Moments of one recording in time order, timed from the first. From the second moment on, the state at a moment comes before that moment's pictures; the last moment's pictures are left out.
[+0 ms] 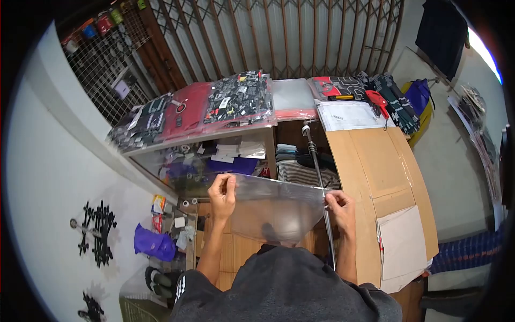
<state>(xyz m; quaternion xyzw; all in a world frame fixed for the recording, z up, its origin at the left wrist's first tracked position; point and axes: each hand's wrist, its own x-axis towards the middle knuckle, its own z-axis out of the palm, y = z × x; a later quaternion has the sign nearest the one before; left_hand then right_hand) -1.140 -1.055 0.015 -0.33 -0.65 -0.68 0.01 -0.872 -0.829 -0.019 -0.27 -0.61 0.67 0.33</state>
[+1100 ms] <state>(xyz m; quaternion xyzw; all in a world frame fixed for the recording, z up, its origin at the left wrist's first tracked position) -1.532 -0.513 0.060 -0.37 -0.60 -0.61 -0.36 -1.193 -0.377 0.021 -0.33 -0.54 0.48 0.61</state>
